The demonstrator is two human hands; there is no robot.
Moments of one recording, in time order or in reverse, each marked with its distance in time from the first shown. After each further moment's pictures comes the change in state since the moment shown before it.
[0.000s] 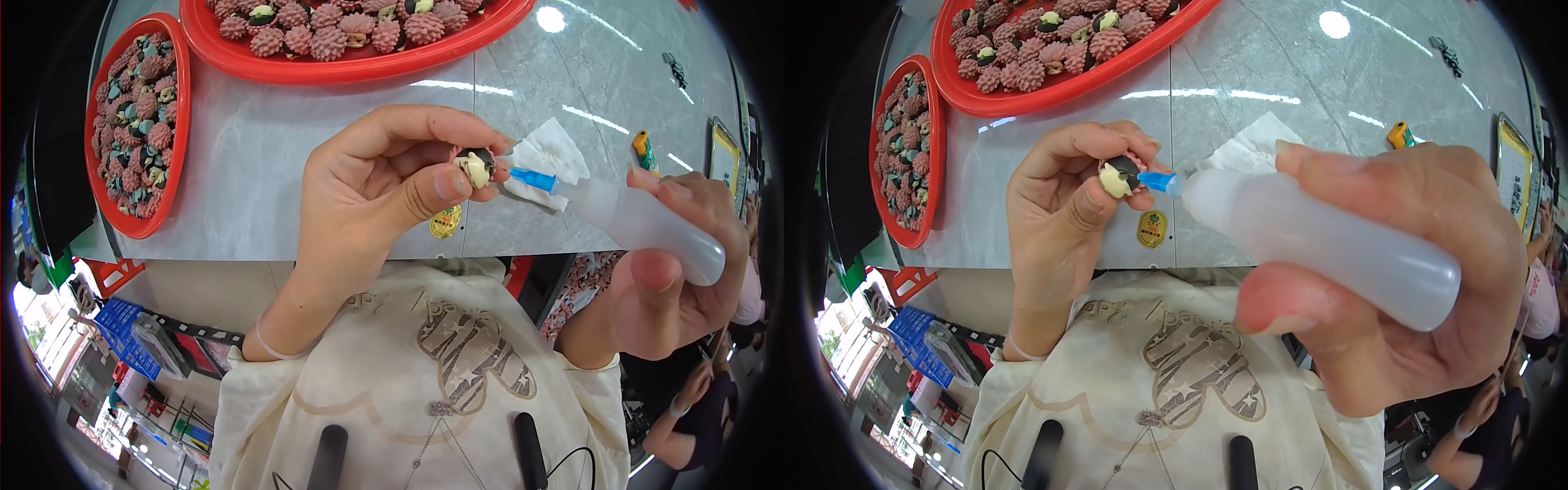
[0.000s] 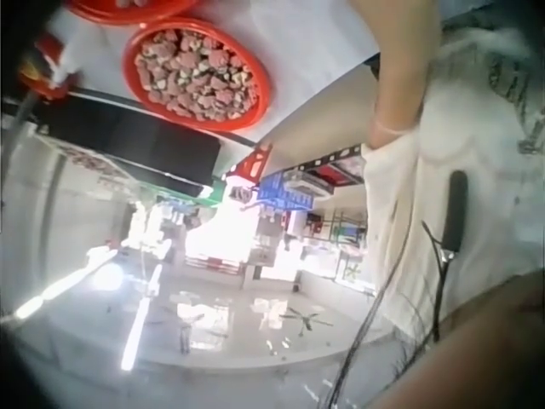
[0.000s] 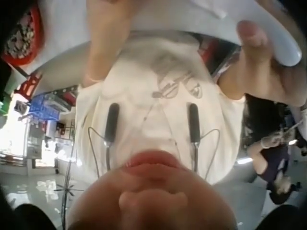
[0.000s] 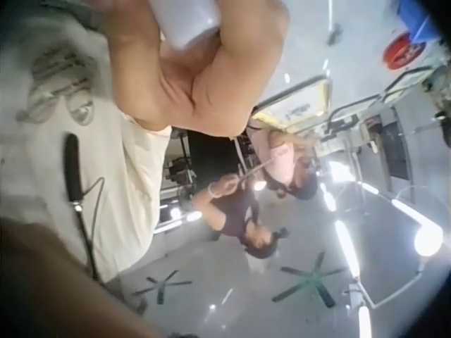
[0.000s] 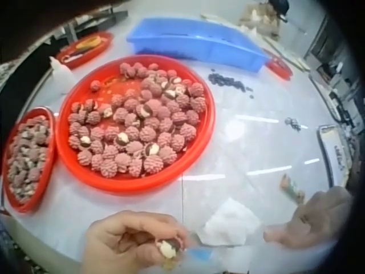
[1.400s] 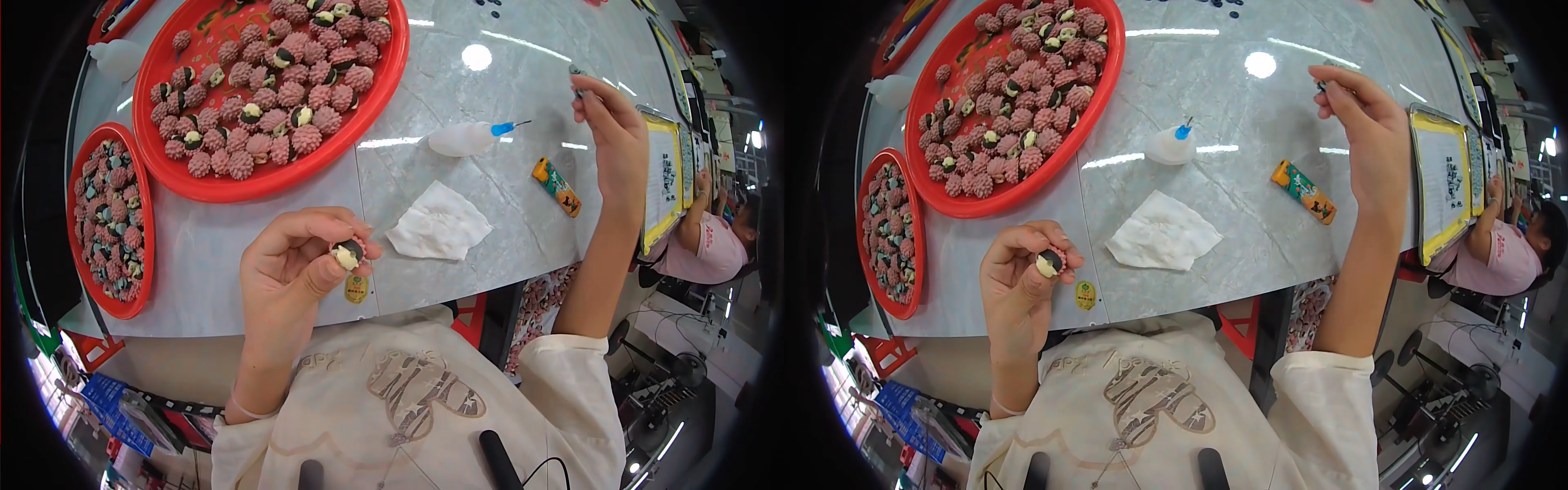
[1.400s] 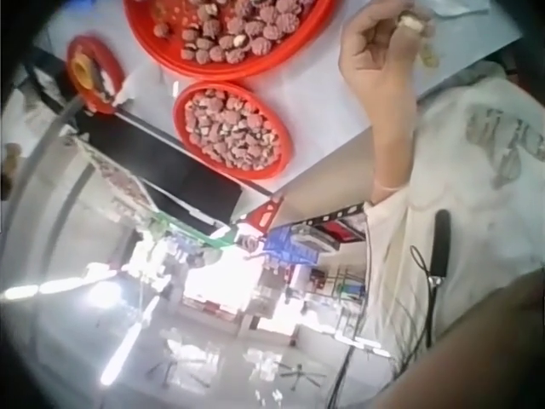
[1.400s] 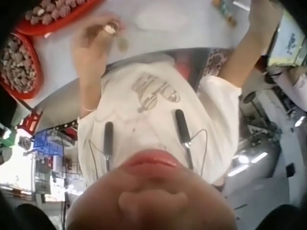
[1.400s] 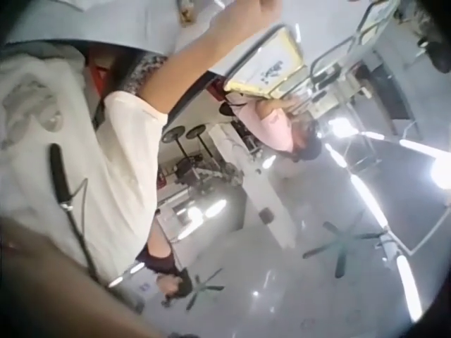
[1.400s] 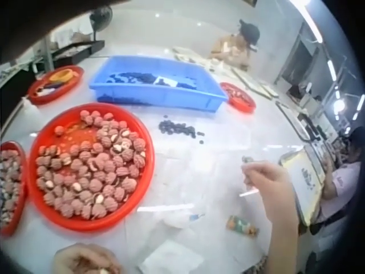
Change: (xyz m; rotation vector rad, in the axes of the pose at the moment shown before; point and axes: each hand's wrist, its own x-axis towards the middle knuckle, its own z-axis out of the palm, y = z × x) left_hand 0.000 0.002 0.006 0.027 0.037 -0.038; right_hand 0.005 0.126 -0.065 0.176 0.388 0.464
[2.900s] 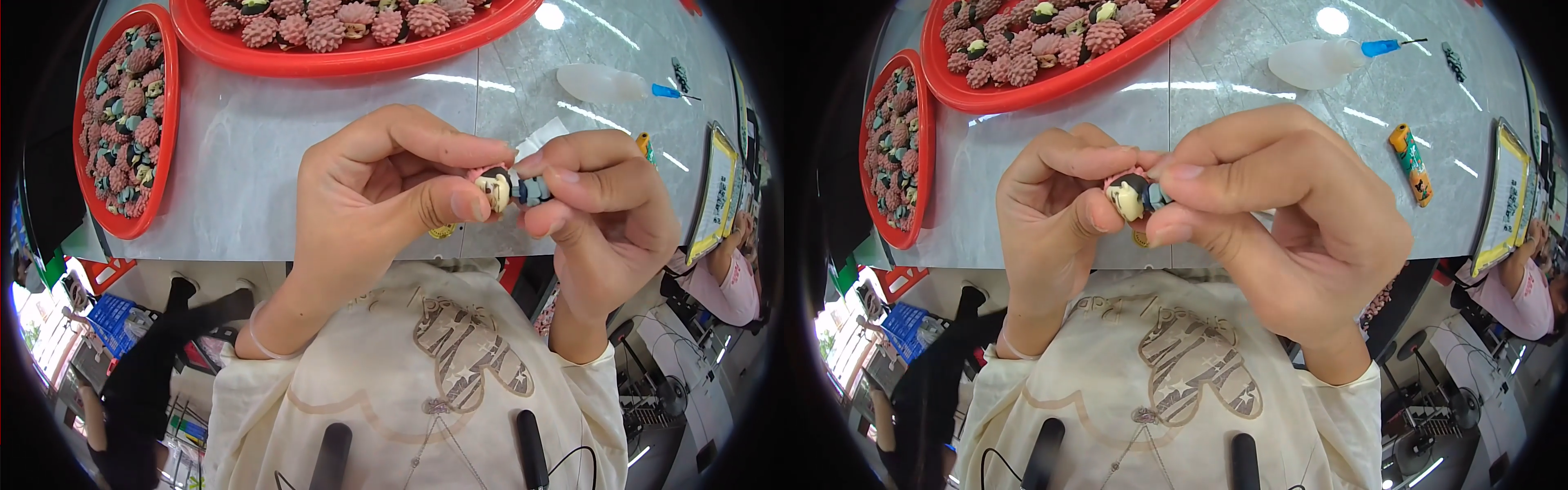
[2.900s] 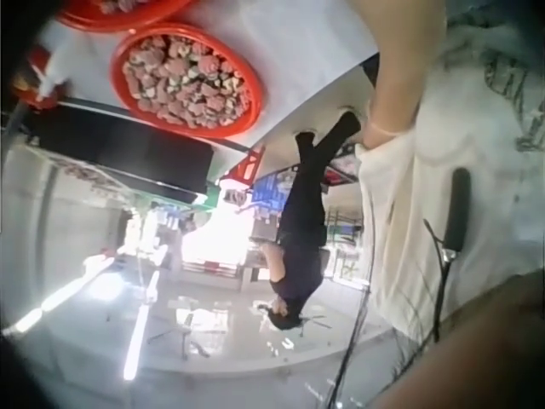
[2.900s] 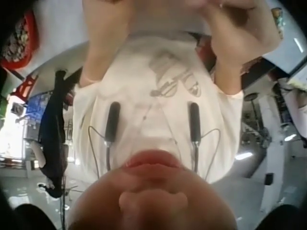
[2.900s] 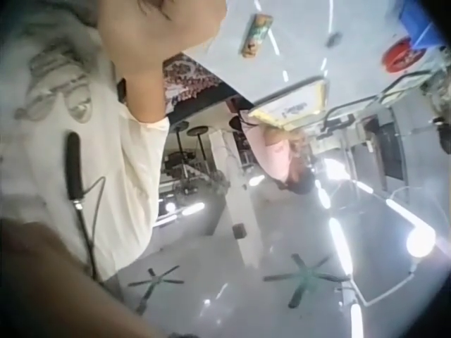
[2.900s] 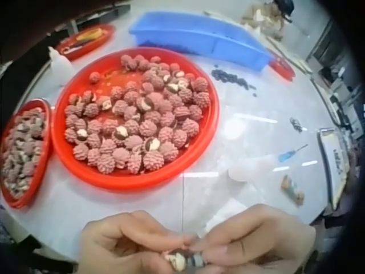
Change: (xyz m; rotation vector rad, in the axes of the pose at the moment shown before) left_hand 0.000 -0.003 -0.007 0.016 -0.026 0.024; right_hand -0.094 -0.052 0.125 0.363 -0.283 -0.357
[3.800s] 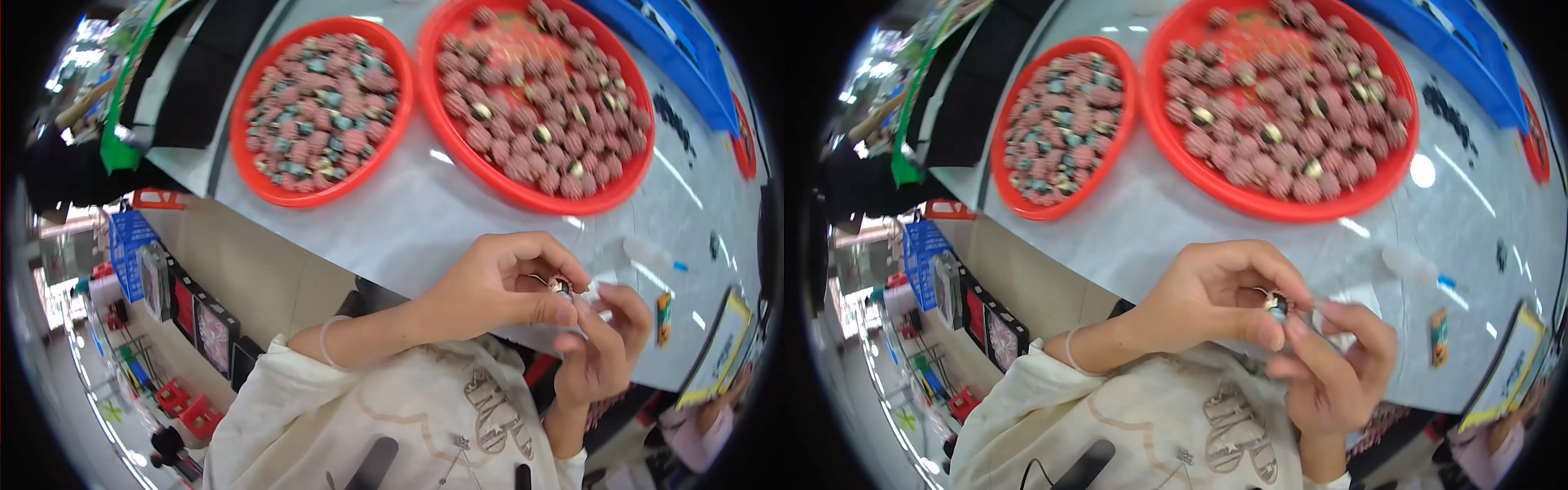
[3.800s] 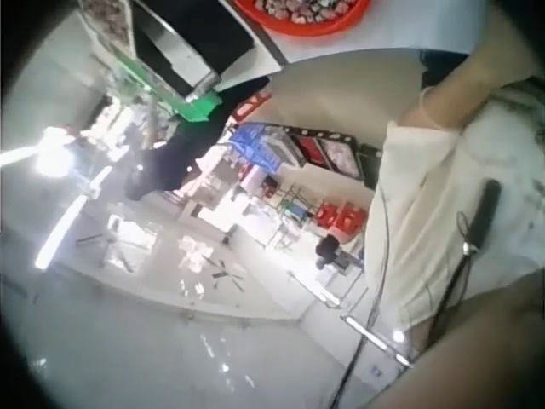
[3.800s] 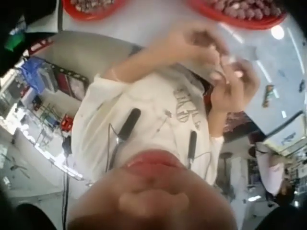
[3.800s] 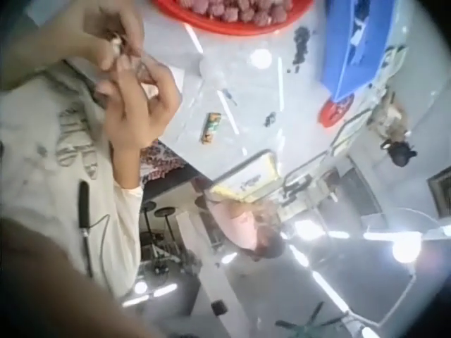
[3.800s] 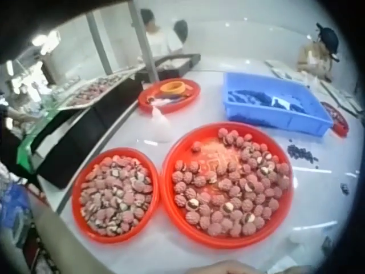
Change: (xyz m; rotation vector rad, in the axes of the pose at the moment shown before) left_hand -0.004 0.022 -0.002 -0.179 -0.073 -0.076; right_hand -0.006 -0.020 0.020 -0.457 0.004 -0.165
